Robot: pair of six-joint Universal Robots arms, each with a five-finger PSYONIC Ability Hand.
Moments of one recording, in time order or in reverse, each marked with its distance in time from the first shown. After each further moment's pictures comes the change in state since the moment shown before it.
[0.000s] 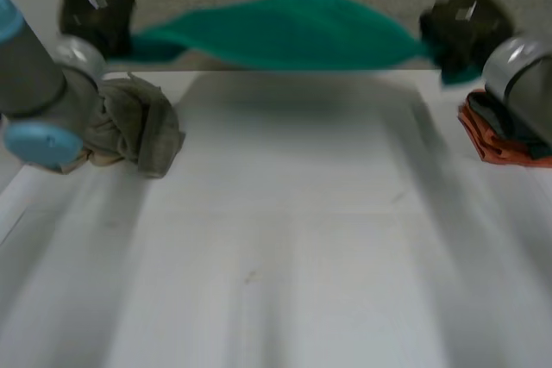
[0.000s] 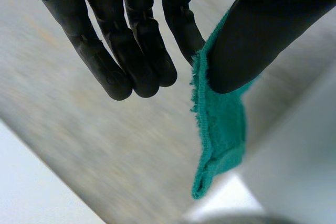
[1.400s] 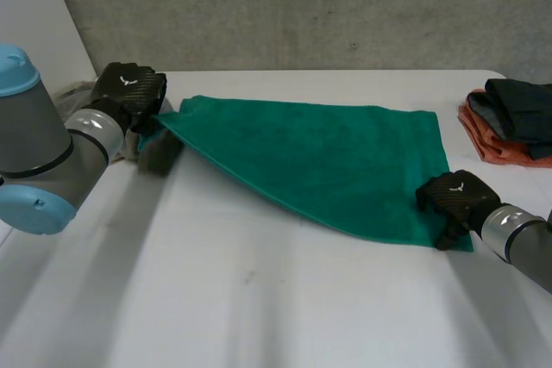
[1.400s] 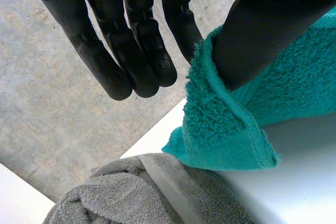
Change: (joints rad) left arm -0.019 0.137 -0.325 -0.054 0.069 -0.024; right arm -0.155 -0.050 0.786 -0.252 -0.070 -0.169; left_hand 0.000 0.000 0.000 0.000 0.000; right_hand -0.447 -0.515 -0.516 -0.528 -0.558
